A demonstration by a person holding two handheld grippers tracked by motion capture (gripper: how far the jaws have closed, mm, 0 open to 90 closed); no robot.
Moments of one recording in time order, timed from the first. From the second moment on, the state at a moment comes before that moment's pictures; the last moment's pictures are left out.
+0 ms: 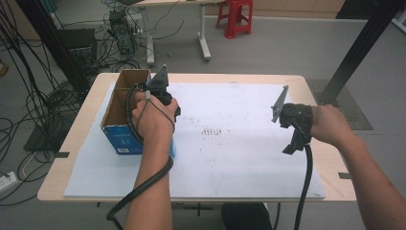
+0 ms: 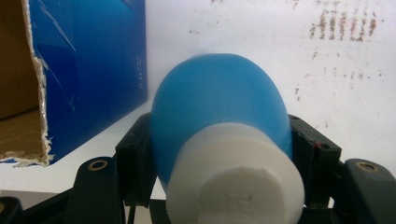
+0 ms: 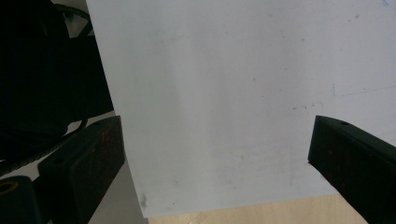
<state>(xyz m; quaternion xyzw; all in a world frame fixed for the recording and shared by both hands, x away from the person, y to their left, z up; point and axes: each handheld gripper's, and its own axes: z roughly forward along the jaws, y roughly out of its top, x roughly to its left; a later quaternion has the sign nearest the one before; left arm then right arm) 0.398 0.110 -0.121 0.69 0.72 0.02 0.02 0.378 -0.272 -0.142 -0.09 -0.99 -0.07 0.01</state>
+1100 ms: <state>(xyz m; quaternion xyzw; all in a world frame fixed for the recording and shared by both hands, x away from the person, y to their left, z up) 0.375 0.103 -0.035 0.73 0.68 0.04 0.05 0.374 -0.264 -0.137 -0.09 -0.99 -0.07 0.00</state>
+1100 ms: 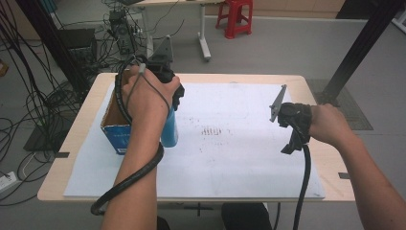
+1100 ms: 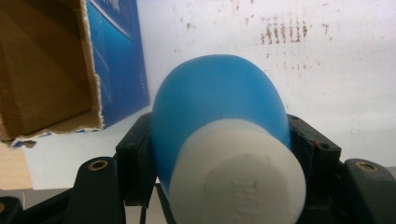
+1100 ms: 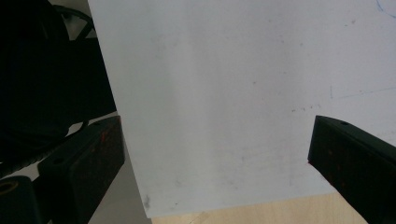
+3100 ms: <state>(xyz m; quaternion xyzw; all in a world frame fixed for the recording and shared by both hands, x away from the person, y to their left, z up) 0.347 0.185 0.105 0.73 0.66 0.10 0.13 0.379 -0.249 -0.133 -0.10 -0.99 -0.06 0.00</state>
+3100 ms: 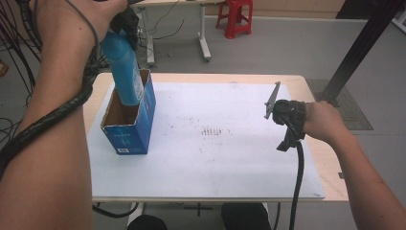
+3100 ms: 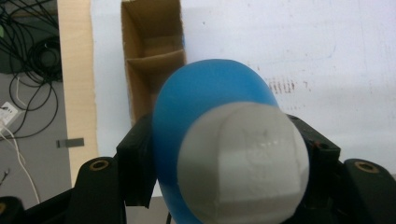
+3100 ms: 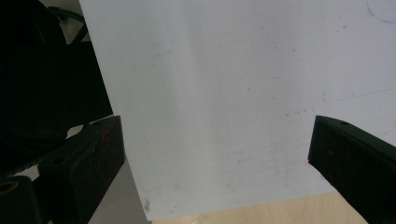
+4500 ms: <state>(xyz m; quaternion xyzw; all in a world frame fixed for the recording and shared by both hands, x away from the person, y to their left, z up) 0.388 0.232 0.029 0.73 0.67 0.10 0.11 0.383 -0.245 -0.141 -0.11 -0.99 -0.04 0.01</state>
